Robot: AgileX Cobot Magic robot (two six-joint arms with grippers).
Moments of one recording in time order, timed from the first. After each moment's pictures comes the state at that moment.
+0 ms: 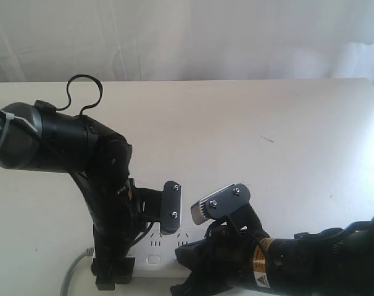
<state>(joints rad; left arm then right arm) -0.64 1.86 -1.04 -0.06 0.78 0.90 0.77 1.70 -0.41 -0.42 -0.60 0.57</state>
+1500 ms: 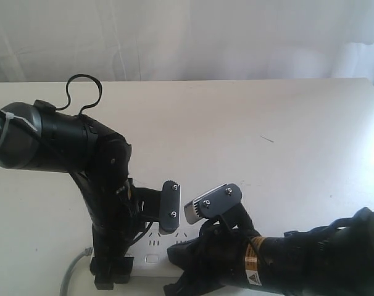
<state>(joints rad) -0.64 1.86 -1.04 -0.06 0.78 0.90 0.77 1.77 -0.44 -0.46 -0.65 0.59</state>
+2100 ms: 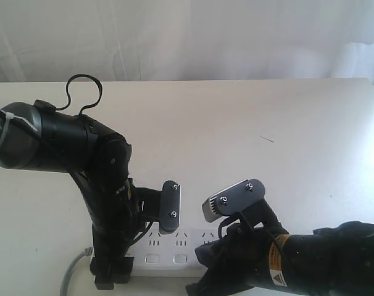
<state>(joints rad) -0.64 1.86 -1.04 -0.05 0.78 0.89 0.77 1.56 -0.40 -0.41 -0.37 0.57</state>
